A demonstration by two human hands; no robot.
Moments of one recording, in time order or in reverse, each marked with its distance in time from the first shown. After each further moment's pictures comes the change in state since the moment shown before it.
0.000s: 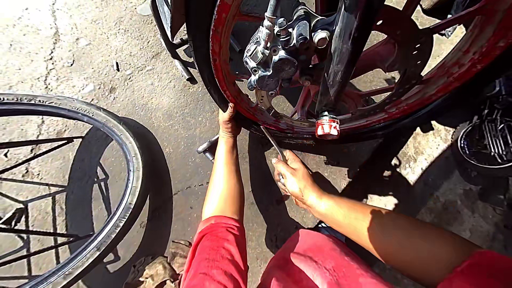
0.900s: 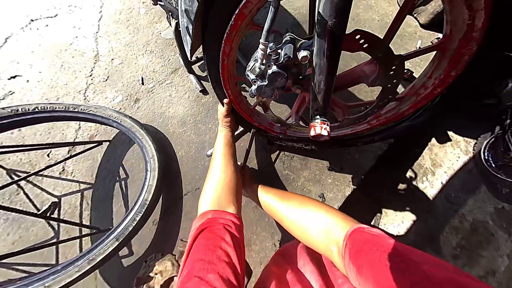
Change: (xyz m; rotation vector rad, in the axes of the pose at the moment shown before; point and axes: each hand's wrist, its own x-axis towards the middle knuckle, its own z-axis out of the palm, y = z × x) left_hand 0.034 0.034 0.012 0.160 0.018 0.047; right_hand 0.091 0.084 0.117 0.164 -0.057 0.071
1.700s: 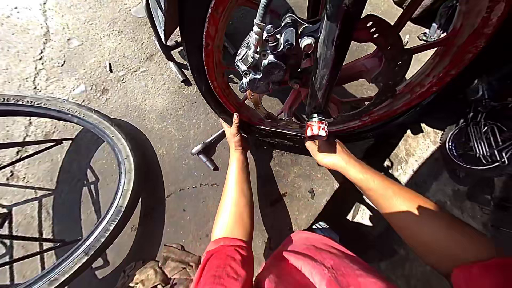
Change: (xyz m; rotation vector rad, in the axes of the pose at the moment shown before) left_hand -0.091 -0.053 0.038 -0.101 0.357 -0.164; right_hand -0.107 -0.183 -0.184 -1.393 0.211 -0.088
